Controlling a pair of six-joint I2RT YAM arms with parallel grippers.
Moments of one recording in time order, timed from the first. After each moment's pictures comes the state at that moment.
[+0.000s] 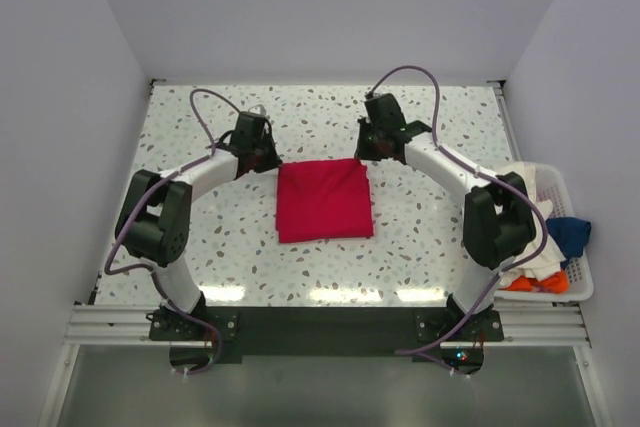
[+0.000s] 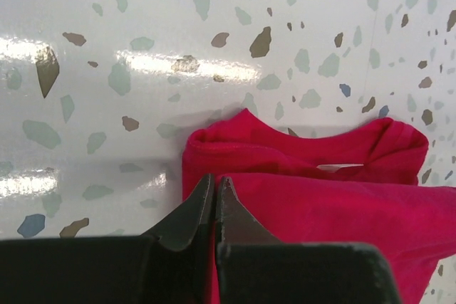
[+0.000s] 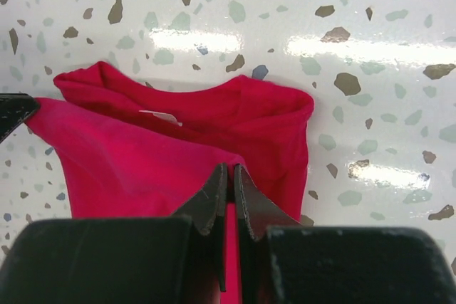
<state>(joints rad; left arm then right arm) -0.34 1.78 1.11 -0.16 0.03 -0.60 0.47 1.79 1.40 -0.46 0.04 0.48</state>
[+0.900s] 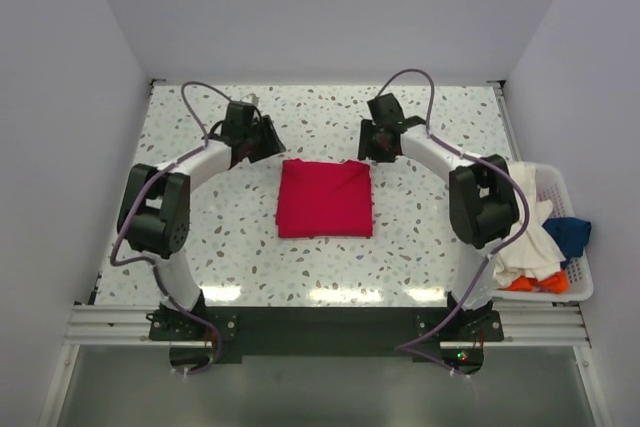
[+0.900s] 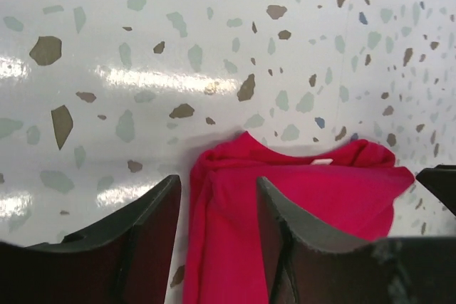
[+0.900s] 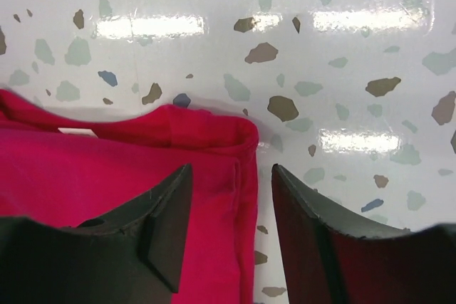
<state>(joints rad) -0.26 1.85 1.21 -0.14 0.13 -0.59 0.40 1.96 1.47 -0.49 0.09 0.45</state>
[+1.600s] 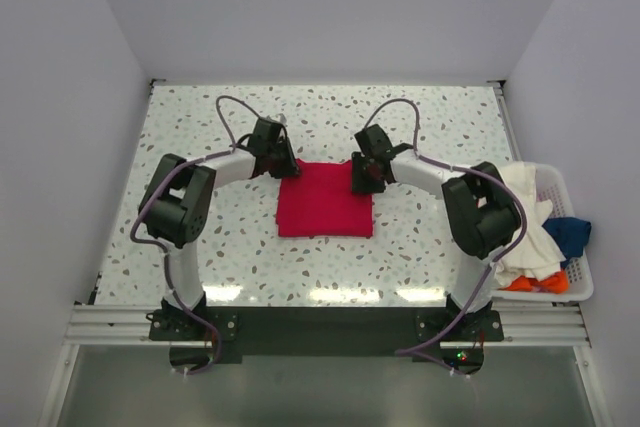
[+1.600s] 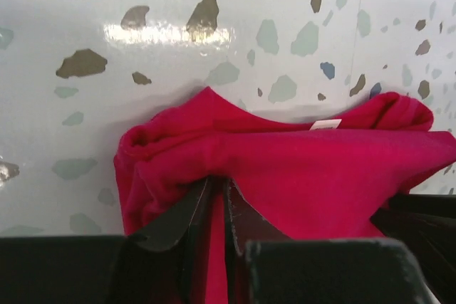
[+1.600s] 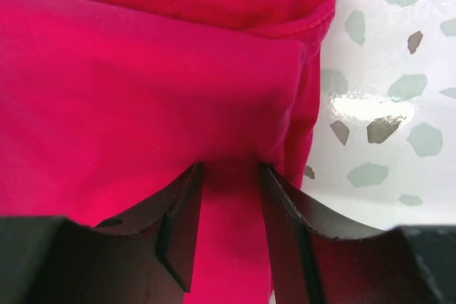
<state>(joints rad) -0.39 1.94 1.18 -0.10 0.14 -0.60 0.51 1.88 1.24 -0.43 0.06 0.50</state>
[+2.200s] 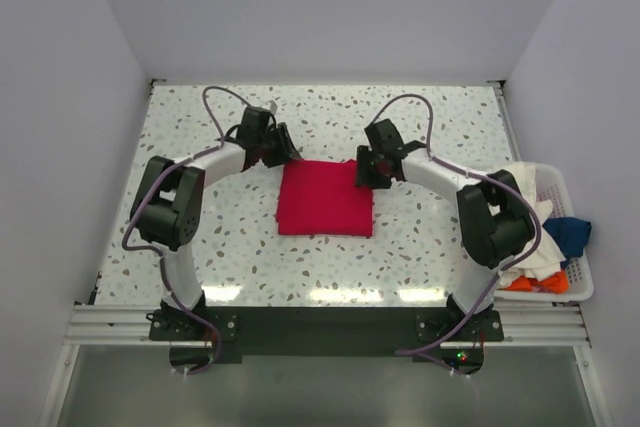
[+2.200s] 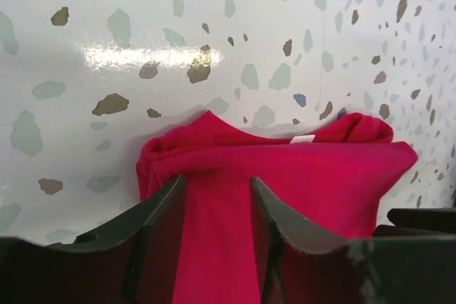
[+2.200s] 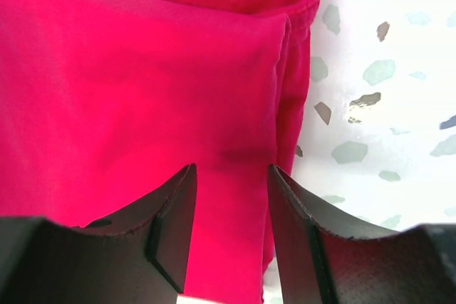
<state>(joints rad) -0.33 1.94 1.22 -0.07 0.20 -0.60 0.47 1.80 1.19 -0.42 0.01 0.52</state>
